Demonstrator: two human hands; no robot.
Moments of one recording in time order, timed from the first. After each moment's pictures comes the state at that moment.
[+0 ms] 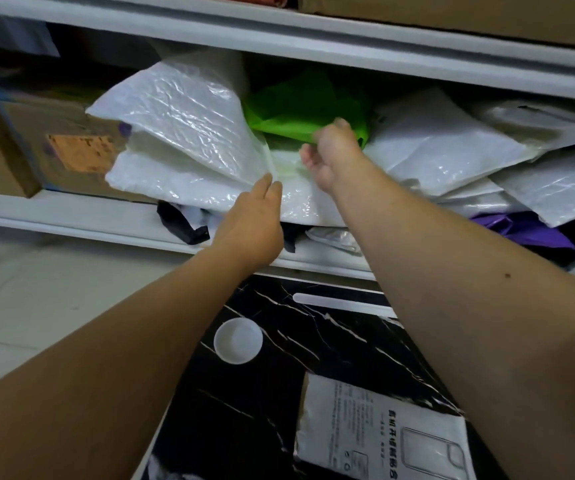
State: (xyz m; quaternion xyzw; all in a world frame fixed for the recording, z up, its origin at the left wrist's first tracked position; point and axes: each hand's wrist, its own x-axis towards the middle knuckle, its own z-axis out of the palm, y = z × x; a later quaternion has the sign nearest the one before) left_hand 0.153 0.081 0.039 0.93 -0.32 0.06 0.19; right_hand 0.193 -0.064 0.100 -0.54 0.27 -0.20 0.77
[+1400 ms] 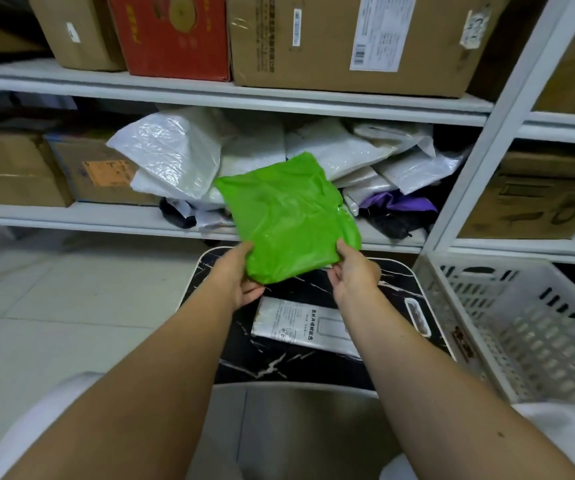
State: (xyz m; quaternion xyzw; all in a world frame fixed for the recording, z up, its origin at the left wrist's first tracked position) left_hand -0.061 0.120 0.053 0.61 0.11 -0.34 0.71; right_hand -0.143 -0.025 0.057 -0.32 0.42 -0.30 0.79
